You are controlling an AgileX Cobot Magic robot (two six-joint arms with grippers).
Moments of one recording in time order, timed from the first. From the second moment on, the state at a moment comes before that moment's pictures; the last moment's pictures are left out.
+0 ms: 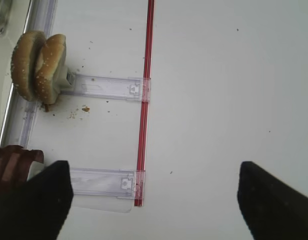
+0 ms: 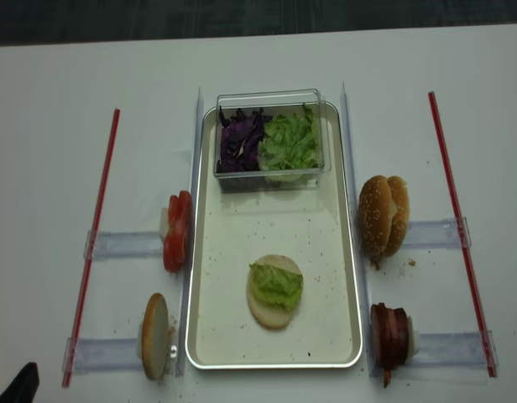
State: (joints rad) left arm -0.03 -0.02 -0.49 -0.01 1.19 0.00; right arm -0.04 0.57 -0.72 0.04 1.15 -0.13
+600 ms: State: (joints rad) left arm -0.03 -0.02 -0.49 -0.01 1.19 0.00; right arm -0.04 0.17 -0.50 0.04 1.16 -0.10
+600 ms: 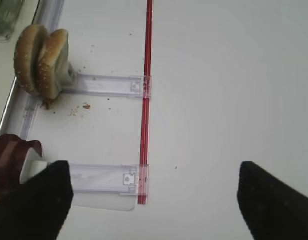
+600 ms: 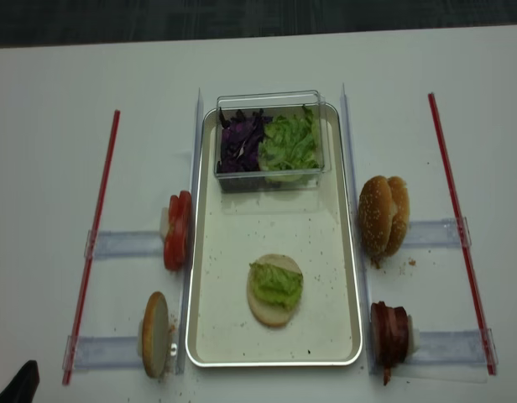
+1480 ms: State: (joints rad) left arm -0.03 -0.02 -0.49 -0.01 1.19 0.00; right arm -0.04 0.03 -0.48 0.04 1.13 -0.10
